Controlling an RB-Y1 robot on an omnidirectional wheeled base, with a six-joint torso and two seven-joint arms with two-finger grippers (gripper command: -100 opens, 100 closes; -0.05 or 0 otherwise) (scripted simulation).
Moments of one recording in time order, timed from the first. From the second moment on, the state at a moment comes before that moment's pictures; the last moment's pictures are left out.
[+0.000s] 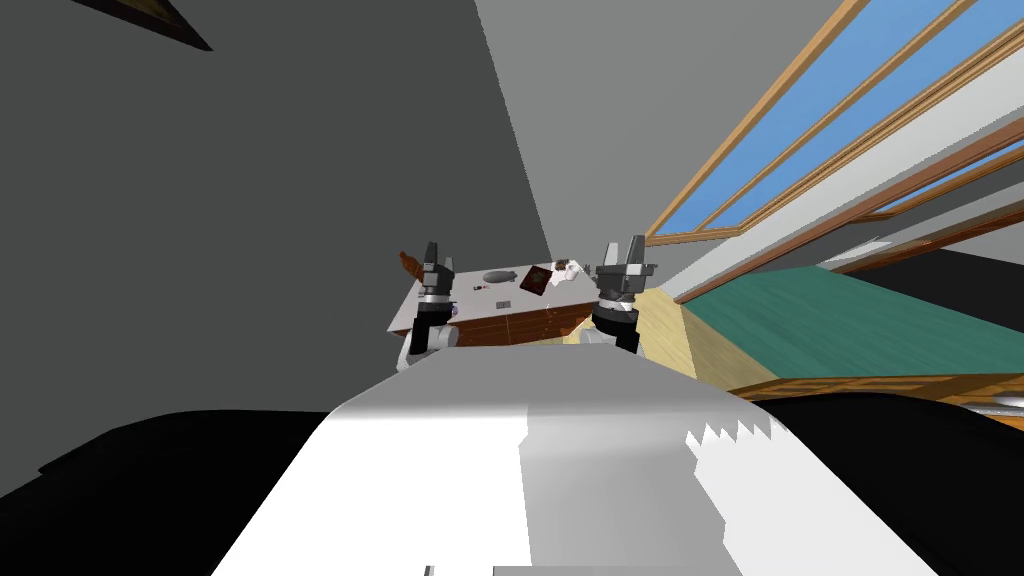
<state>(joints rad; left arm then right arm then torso) 0.34 0.17 -0.06 -2.19 0.09 -0.30 -0.08 0.47 0.01 0.03 -2.29 0.04 -0.58 -0.14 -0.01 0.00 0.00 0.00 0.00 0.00</state>
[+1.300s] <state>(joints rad) 0.11 0.20 -0.06 -2.02 0.10 0.05 0.01 0.47 0.01 0.03 -2.29 0.04 -0.58 -0.14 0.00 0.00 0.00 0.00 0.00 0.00</state>
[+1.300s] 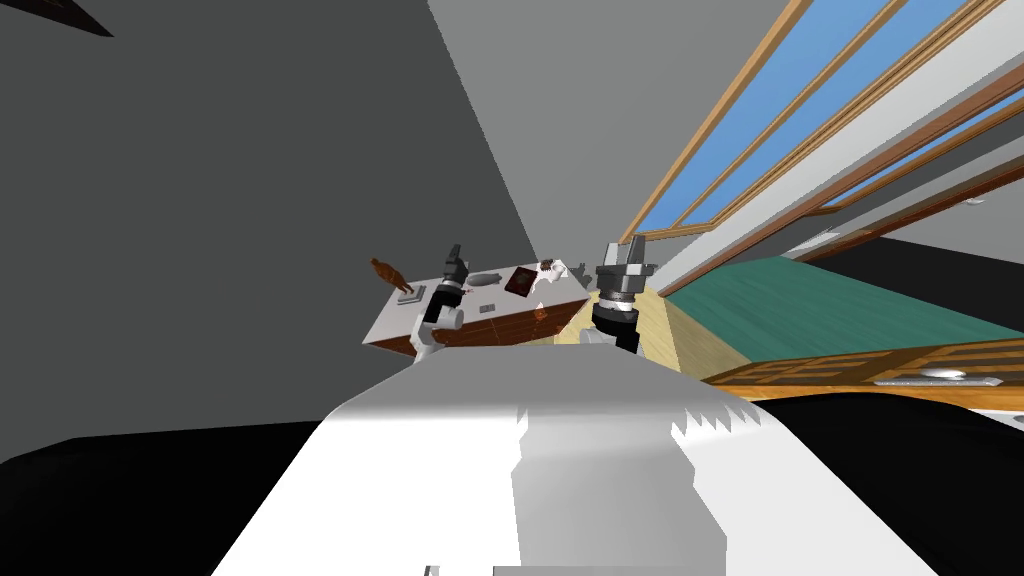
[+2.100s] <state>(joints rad) 0.01 0.21 -0.05 -1.91 0.10 0.24 0.06 0.47 0.01 0.03 -2.29 0.04 -0.58 -0.14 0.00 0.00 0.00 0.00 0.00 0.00</state>
